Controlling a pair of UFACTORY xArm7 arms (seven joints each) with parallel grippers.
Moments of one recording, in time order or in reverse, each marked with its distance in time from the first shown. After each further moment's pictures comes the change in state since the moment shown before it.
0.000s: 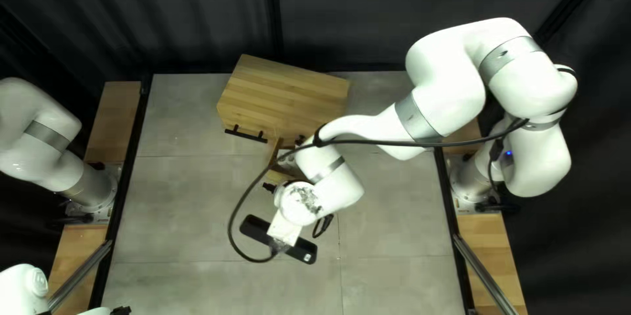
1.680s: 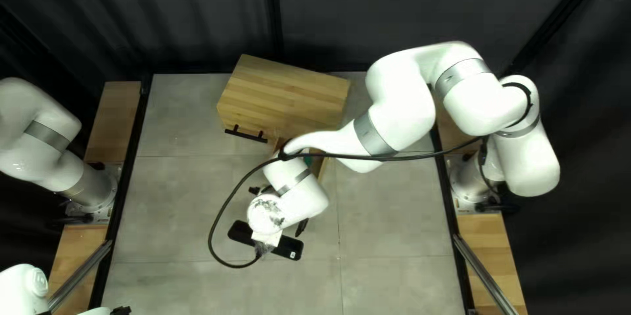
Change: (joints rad) left arm 0.000 0.000 0.000 0.000 0.000 0.000 0.000; right arm 0.036 0.269 -0.040 0.288 -0.004 0.237 -0.074
